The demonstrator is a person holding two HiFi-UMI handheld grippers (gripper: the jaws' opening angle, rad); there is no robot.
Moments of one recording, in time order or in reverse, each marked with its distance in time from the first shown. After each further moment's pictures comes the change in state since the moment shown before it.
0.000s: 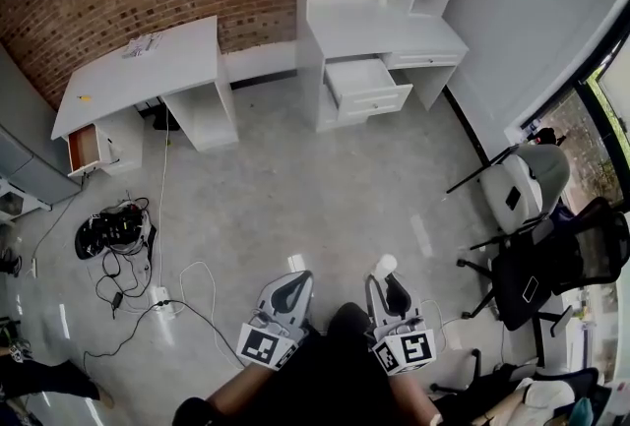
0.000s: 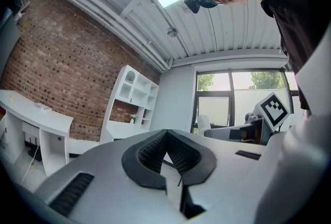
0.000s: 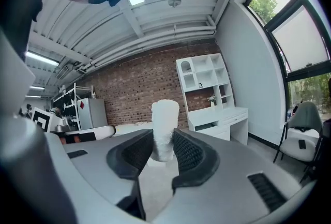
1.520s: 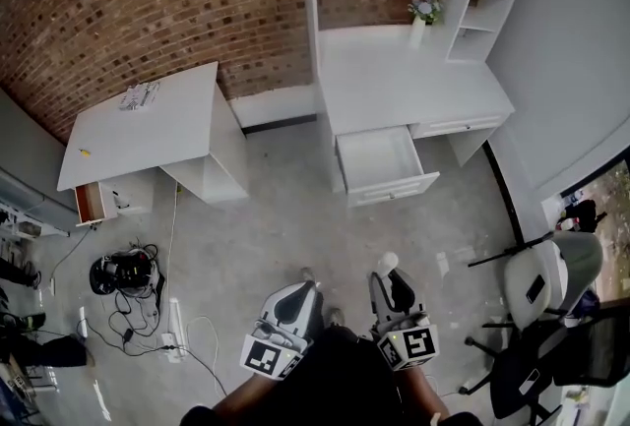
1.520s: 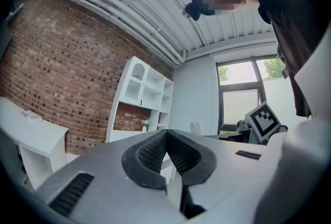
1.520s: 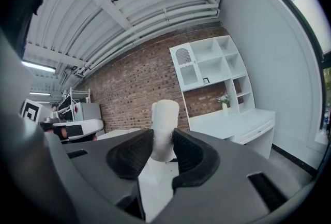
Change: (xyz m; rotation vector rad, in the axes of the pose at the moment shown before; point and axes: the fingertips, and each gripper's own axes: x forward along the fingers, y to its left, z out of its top) left arm 0.398 0.196 0.031 0.047 -0.009 0.128; right arm 0.398 -0.263 0.085 0.018 0.009 0.136
